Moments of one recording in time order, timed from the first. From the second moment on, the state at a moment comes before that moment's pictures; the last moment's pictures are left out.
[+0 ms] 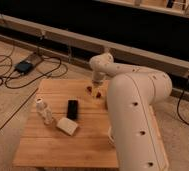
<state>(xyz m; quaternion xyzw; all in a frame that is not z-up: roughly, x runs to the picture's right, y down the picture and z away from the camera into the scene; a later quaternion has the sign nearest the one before) 0.022 0.014 0.974 -0.29 -0.01 0.14 0.94</state>
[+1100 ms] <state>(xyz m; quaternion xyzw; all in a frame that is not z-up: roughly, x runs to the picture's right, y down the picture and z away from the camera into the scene) 0.018 0.027 0.991 -0.33 0.00 0.13 0.94</state>
